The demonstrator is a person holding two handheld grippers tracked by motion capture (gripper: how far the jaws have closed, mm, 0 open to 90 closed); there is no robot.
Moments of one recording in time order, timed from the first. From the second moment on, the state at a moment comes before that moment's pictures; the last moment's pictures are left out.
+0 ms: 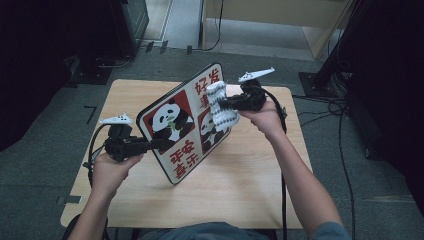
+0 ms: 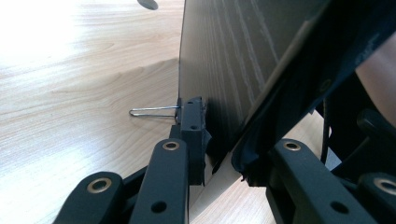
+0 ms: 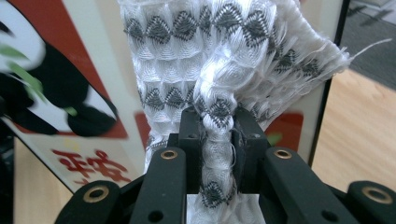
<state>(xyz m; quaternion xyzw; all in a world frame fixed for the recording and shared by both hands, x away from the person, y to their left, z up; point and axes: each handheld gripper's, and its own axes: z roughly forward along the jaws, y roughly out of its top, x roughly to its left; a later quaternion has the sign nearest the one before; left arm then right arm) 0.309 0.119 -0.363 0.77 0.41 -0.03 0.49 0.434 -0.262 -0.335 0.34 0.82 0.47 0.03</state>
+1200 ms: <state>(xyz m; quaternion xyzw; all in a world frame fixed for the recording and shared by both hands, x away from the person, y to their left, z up) 0.311 0.122 -0.363 0.77 0.41 -0.04 0.49 0.444 -0.216 -0.274 0.28 0.83 0.48 0.05</state>
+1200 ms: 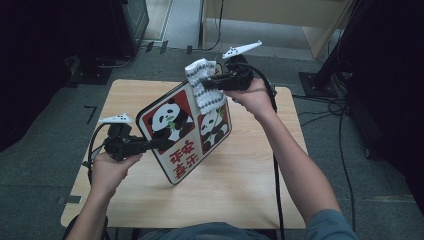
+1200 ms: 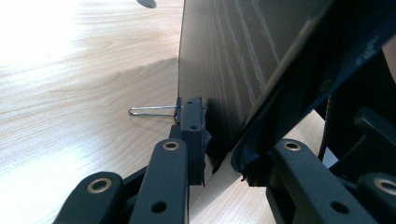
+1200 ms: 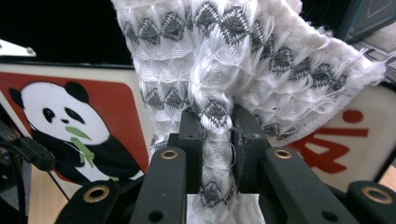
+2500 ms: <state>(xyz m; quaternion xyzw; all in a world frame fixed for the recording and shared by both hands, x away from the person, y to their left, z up) 0.311 0.120 -0.362 0.78 0.40 -0.04 0.48 0.439 -0.228 -0.327 0.29 0.83 0.47 0.02</state>
